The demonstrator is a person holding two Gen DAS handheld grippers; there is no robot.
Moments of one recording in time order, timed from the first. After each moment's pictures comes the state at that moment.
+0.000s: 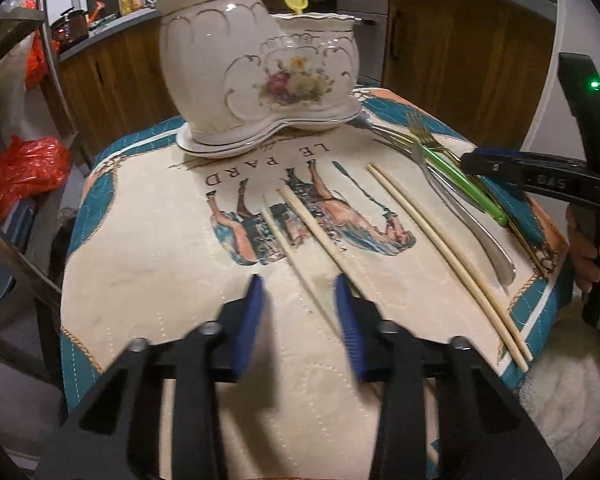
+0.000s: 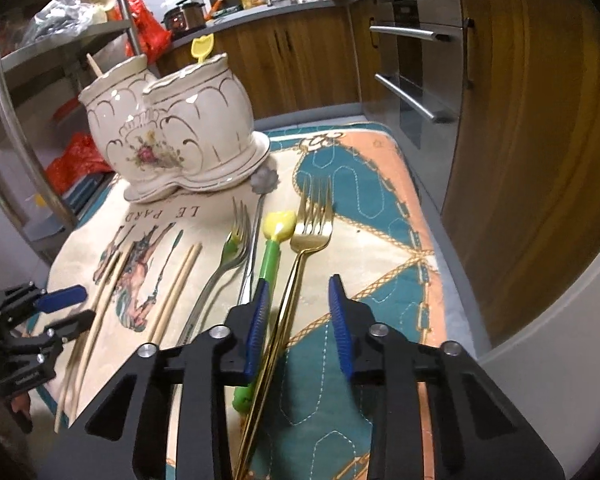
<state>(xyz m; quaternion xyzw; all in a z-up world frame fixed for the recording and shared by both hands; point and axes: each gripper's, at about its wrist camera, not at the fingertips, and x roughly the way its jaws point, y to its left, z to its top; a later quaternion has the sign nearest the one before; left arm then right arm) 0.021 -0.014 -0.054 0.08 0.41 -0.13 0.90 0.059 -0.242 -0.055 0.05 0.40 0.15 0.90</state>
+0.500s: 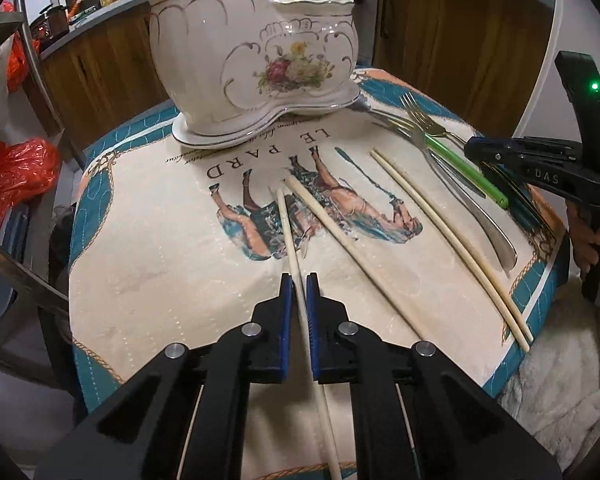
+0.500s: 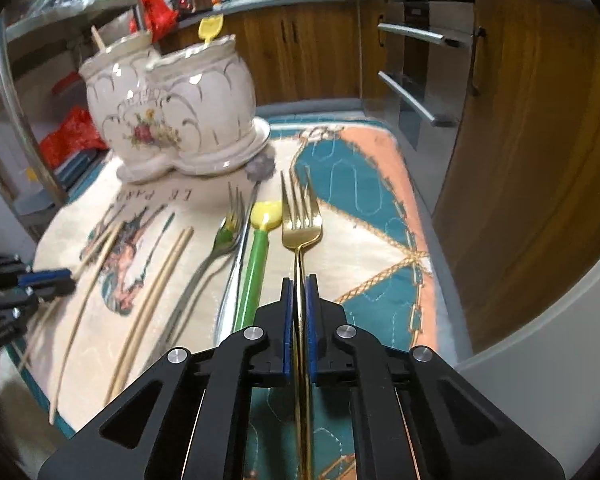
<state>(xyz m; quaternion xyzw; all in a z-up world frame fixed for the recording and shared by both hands) 0.032 -0.004 -0.047 0.10 0.45 -0.15 0.87 0.061 -0.236 -0.057 0.00 0.41 0.15 0.90</state>
